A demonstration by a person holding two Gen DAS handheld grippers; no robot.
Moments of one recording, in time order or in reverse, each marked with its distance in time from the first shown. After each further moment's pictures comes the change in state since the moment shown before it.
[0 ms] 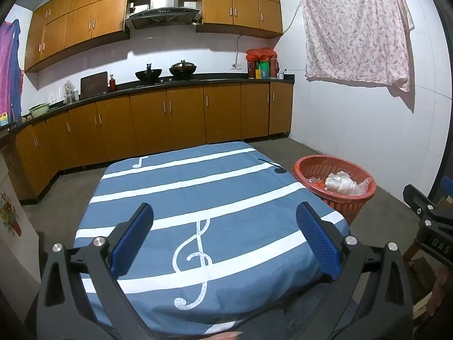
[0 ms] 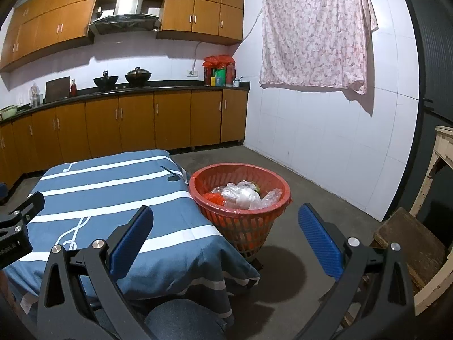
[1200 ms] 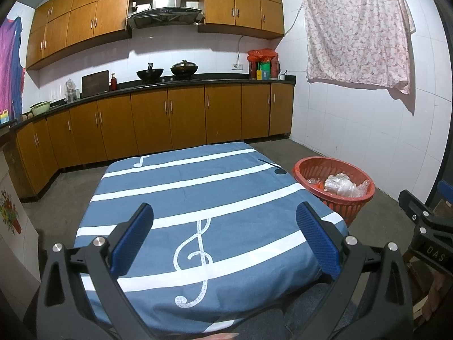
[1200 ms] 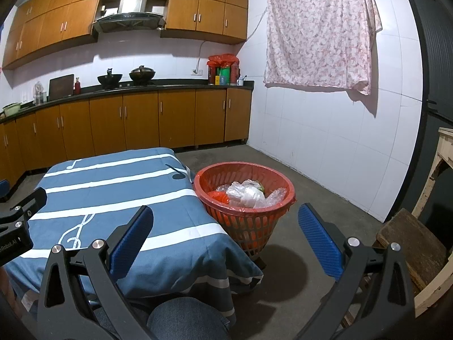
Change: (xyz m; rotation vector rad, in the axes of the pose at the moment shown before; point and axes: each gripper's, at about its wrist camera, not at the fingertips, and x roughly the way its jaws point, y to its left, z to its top) left arm -0.002 -0.001 -0.001 -0.003 -0.006 0.001; right arm -0.001 0.002 0.000 -0.011 0.004 0.014
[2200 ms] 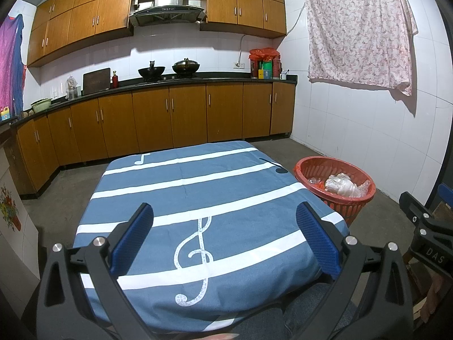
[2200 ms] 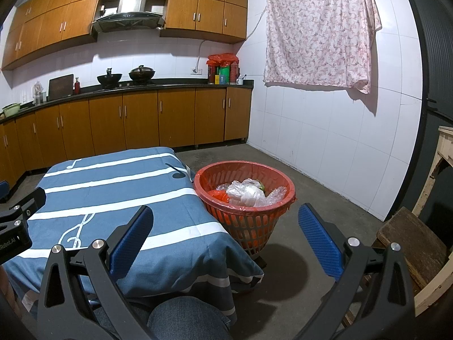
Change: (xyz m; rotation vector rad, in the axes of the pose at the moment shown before) left arm -0.004 -0.007 -0.002 -0.016 0.008 0.007; right arm 0.000 -0.002 0.000 0.000 0.001 0.001
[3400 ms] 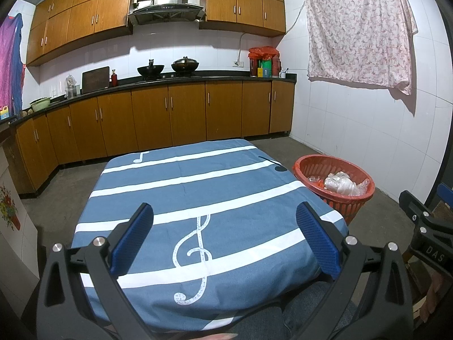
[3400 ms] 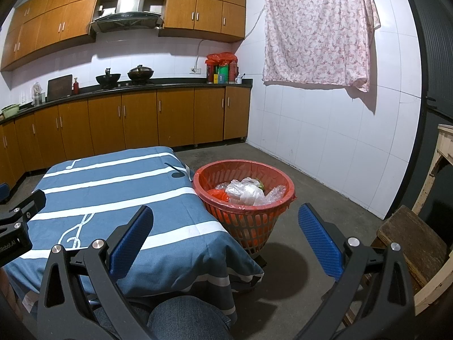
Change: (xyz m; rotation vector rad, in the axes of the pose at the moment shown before) left arm 0.000 -0.004 -0.001 -0.003 0.003 0.001; right arm 0.001 -0.001 -0.001 0.004 0.004 -0.001
